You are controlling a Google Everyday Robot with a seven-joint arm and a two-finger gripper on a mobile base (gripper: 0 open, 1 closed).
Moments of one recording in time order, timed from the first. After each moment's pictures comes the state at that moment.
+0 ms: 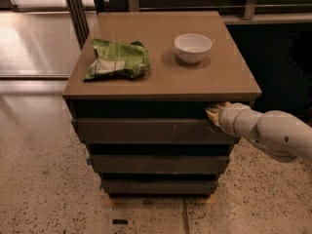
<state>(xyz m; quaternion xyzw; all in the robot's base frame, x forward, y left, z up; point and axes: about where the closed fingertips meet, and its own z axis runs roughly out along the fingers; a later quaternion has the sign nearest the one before) 0.636 -0.196 0.712 -0.32 0.78 0.04 0.53</state>
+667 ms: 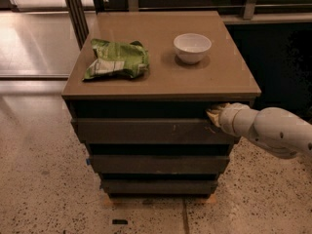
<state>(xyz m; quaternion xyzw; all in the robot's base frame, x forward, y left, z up) 0.635 -0.206 0.698 -0.33 0.80 0.02 0.50</state>
